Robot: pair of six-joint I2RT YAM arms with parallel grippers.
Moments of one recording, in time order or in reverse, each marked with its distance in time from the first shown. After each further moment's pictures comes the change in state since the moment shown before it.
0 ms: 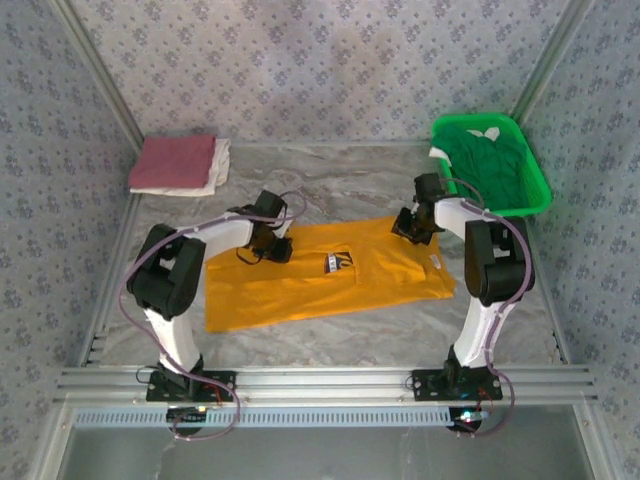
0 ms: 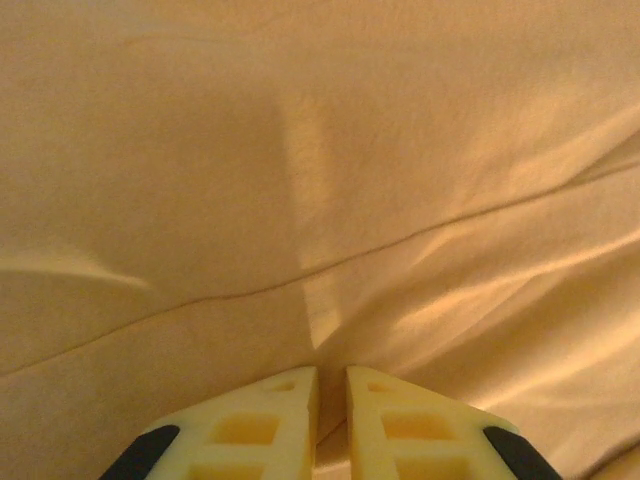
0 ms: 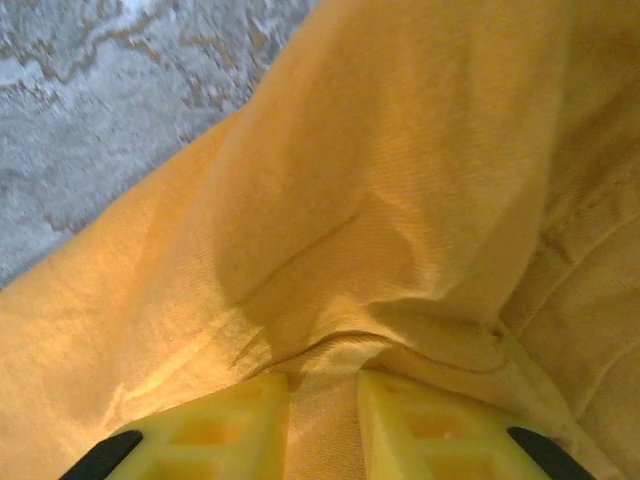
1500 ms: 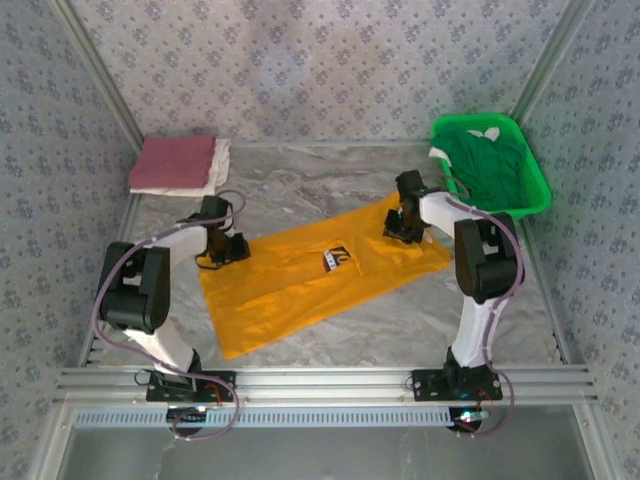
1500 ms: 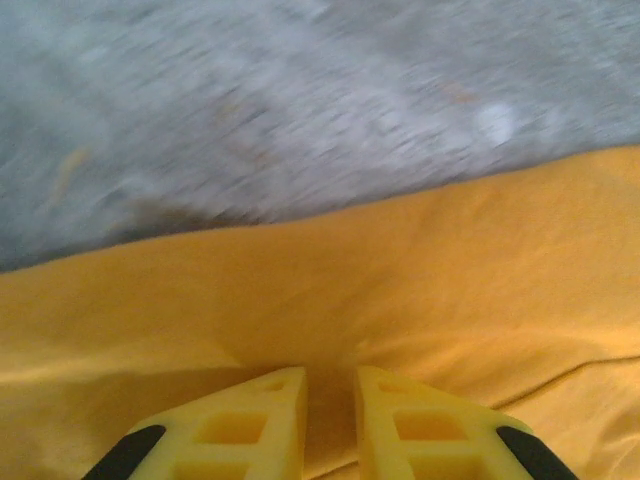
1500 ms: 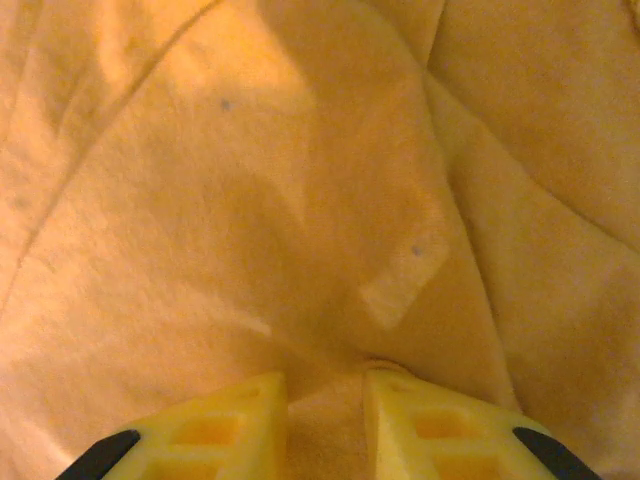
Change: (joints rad) left arm 0.315 -0.172 -0.220 0.098 0.024 -0.242; right arm 0.103 0.062 0.116 -0.126 0.102 -0.036
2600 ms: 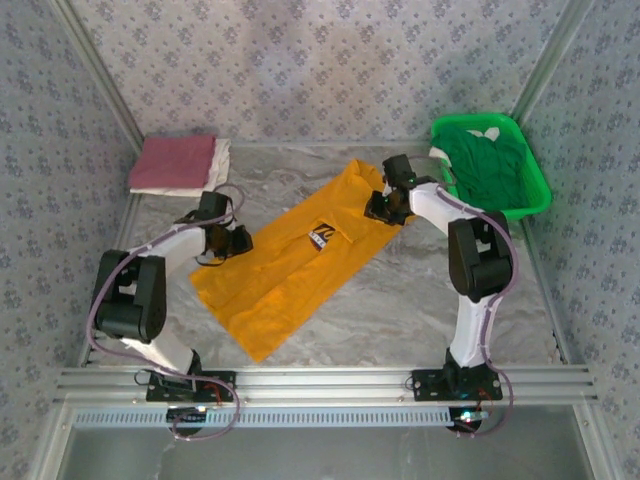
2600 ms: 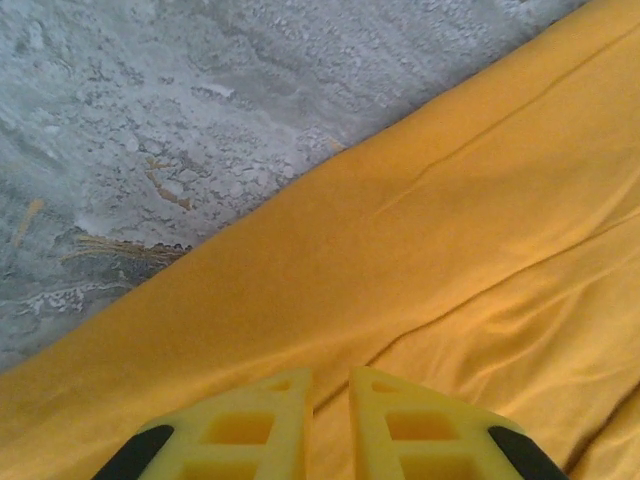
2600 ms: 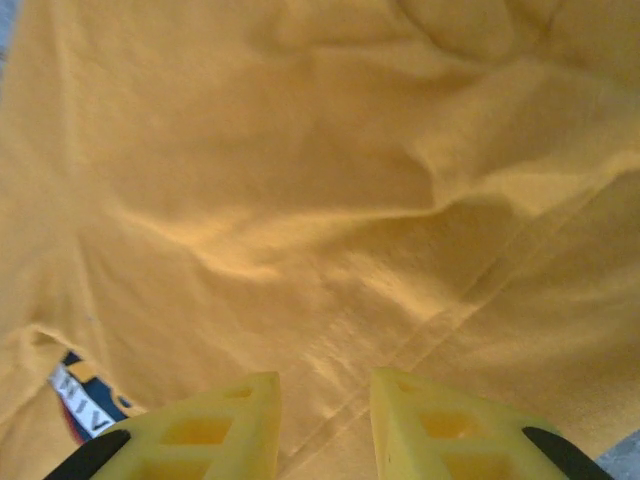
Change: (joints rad) left arm -0.028 -0.027 0.026 0.050 0.042 -0.031; right arm 0.064 0.003 0.098 0.065 -0.073 0.024
